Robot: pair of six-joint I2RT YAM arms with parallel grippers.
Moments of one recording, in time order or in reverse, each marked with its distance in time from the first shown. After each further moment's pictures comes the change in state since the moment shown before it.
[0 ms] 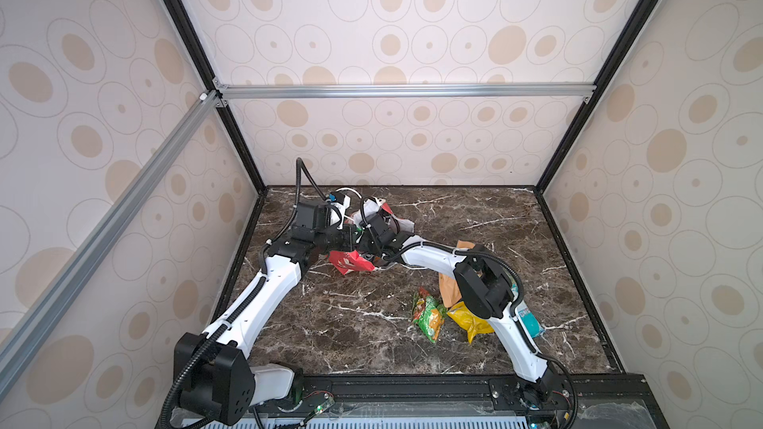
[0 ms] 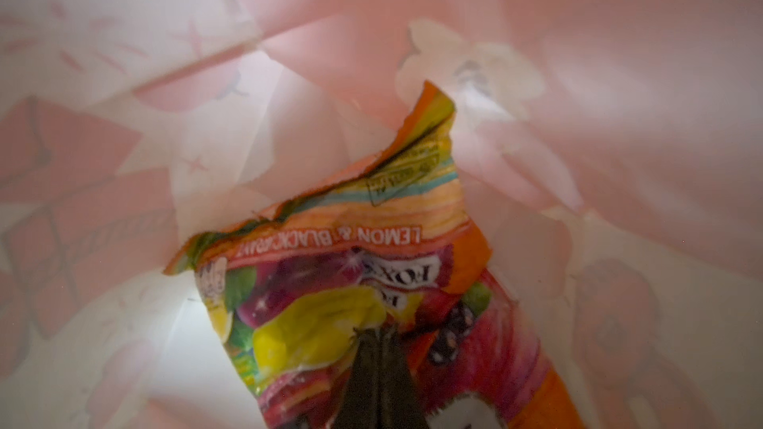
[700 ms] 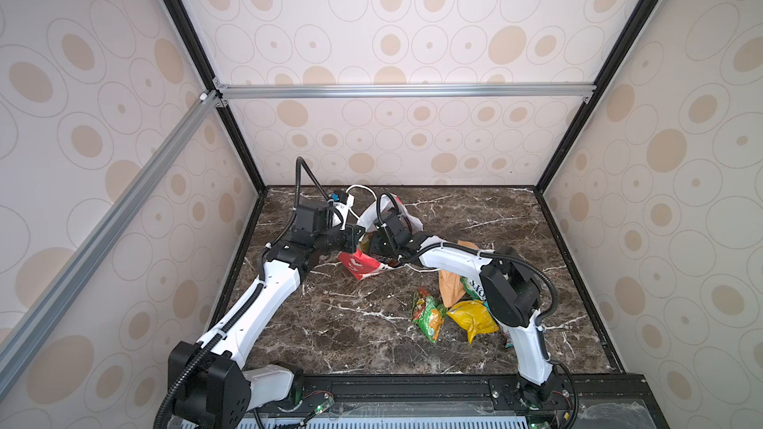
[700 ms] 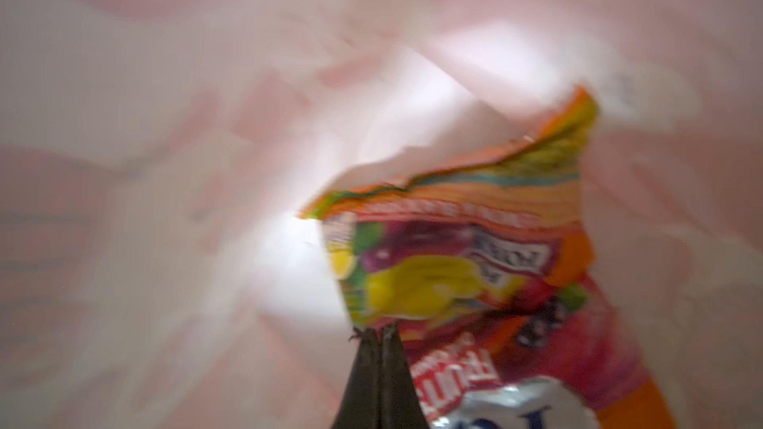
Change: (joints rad) left arm -0.018 -0.037 -0.022 0.048 0.006 0.048; right arm -0.014 -0.241 -0.220 0.031 -0.086 -0.069
